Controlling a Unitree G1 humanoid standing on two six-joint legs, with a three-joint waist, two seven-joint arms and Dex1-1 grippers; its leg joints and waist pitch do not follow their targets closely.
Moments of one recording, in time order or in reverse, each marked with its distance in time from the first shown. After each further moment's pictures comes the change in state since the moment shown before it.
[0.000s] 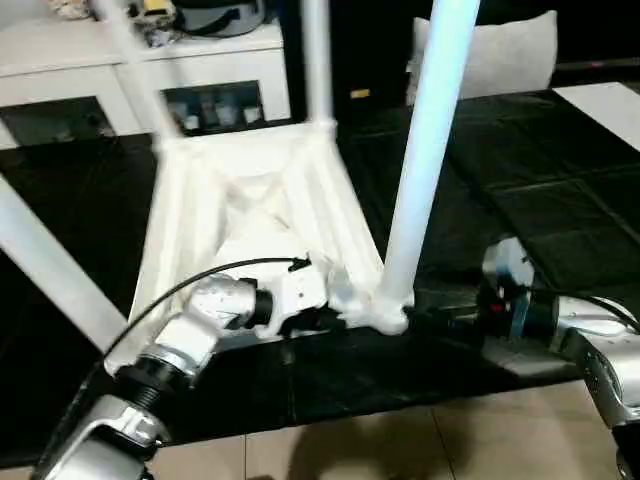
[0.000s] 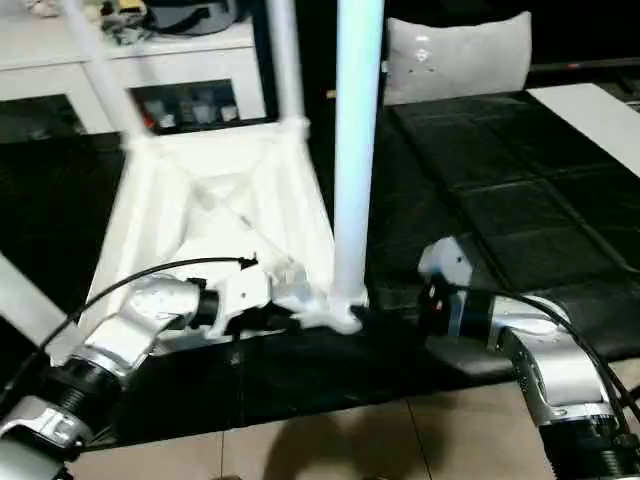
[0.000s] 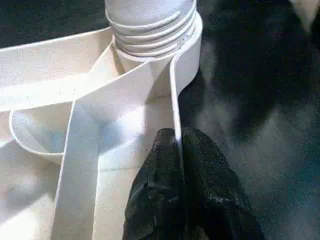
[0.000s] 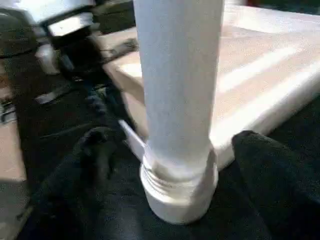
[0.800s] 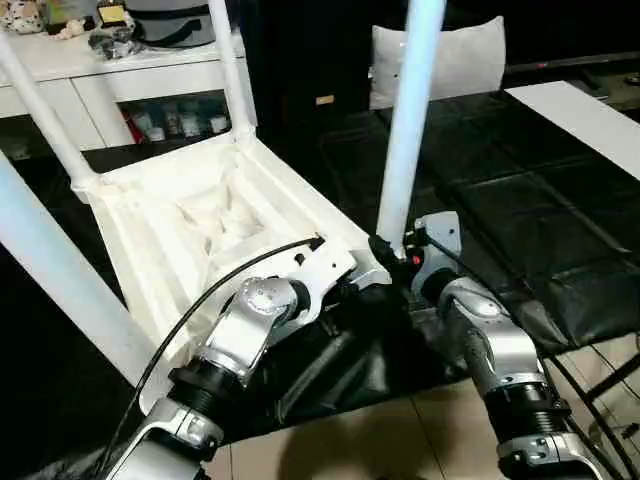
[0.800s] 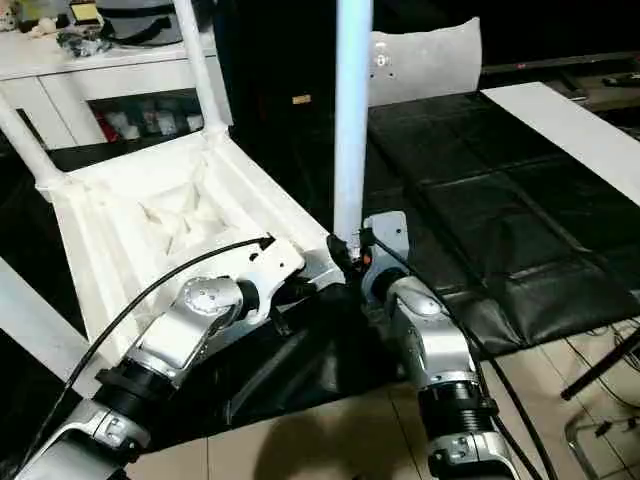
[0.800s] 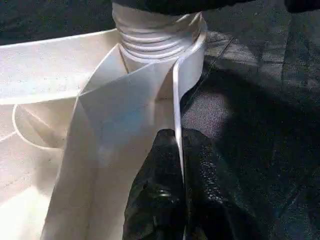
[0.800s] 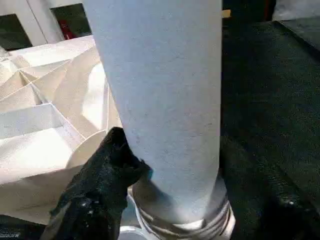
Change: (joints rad) left arm -0.007 -0.266 0.083 -0.041 0.078 0.391 0.492; right arm -0.159 0.458 -0.051 0.227 -0.190 0.013 -0.788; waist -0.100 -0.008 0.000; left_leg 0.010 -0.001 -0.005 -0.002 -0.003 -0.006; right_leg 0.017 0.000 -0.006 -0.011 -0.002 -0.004
